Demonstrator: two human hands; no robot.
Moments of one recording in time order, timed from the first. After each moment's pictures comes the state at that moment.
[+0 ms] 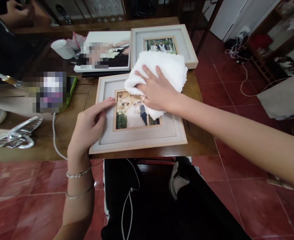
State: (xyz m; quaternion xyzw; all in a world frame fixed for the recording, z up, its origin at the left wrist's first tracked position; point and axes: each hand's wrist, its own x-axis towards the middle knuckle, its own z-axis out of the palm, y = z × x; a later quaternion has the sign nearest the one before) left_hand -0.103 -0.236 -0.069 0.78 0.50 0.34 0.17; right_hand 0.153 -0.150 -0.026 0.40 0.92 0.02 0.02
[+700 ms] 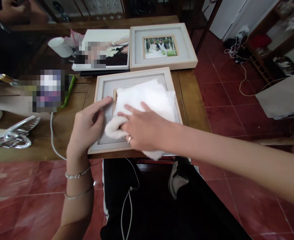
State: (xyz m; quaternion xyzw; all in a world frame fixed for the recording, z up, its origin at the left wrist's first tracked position) left_hand -0.103 -0.238 -0.071 0.77 0.53 0.34 0.14; right_hand 0.125 -0.238 -0.002 0.29 0.95 -0.09 0.06
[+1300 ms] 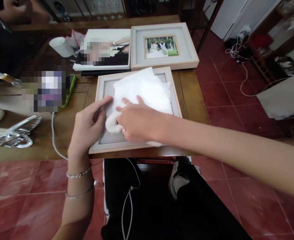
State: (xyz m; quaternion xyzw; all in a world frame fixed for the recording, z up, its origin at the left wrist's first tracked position) left_hand -0.100 -0.240 -0.068 0.75 0.55 0.34 0.14; right_hand 0.104 -0.219 0.011 0.29 0.94 -0.12 0.12
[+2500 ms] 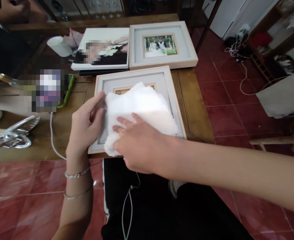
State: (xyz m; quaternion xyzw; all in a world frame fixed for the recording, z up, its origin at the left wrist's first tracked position) left_hand -0.103 -0.240 -0.070 0.75 0.55 0.35 0.12; right_hand 0.113 -0.263 0.011 0.24 0.96 -0.14 0.08
